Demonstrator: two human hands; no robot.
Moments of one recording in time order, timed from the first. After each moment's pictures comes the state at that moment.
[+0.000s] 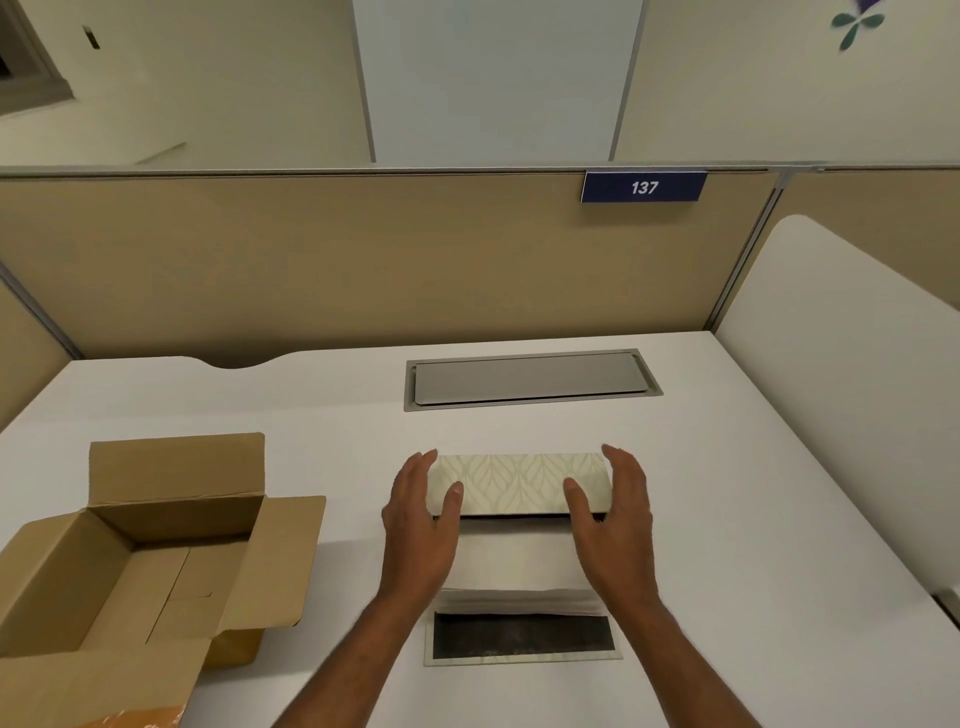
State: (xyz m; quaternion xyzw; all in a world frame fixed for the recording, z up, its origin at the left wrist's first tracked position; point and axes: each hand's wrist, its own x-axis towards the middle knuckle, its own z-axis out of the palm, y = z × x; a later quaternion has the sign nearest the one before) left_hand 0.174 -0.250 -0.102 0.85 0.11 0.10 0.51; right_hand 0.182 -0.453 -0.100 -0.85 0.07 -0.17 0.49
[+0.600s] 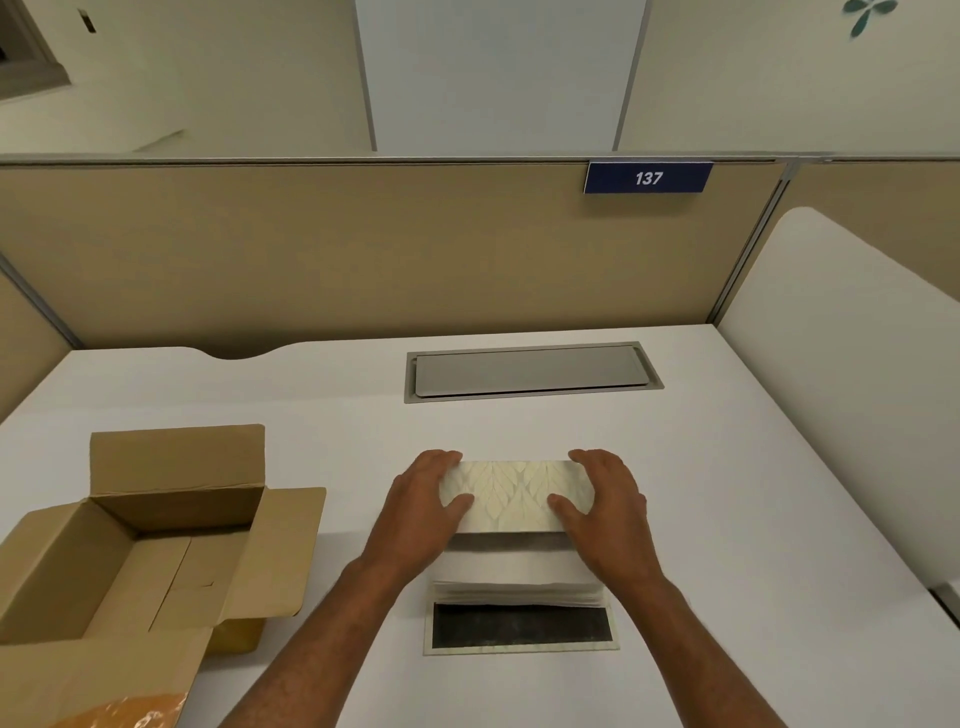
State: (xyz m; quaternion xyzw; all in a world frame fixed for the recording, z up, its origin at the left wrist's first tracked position) left_hand 0.190 -0.233 -0.095 0.91 0.03 0.00 0.41; right_hand 0.193 -0.460 -0.095 -0.92 0.02 -0.06 0.38
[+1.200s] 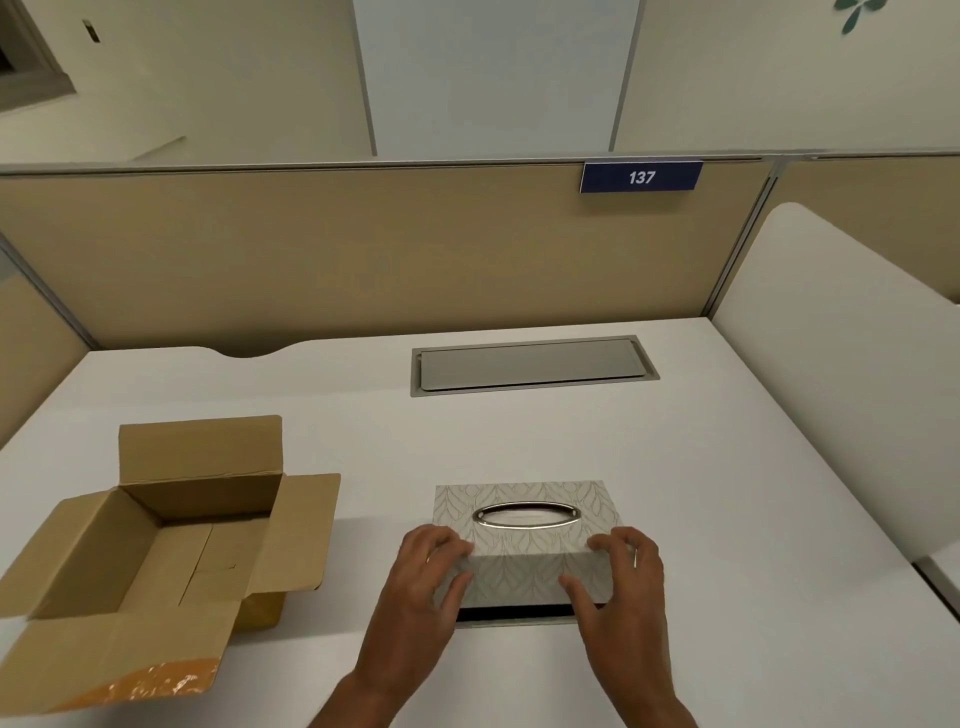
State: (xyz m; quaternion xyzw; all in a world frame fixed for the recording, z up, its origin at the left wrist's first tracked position) left_hand 0.080 -0.229 -0.126 0.91 -0.11 0.13 0.38; right_hand 0.082 -0.464 -0.137 -0.91 0.03 -0.15 0.37
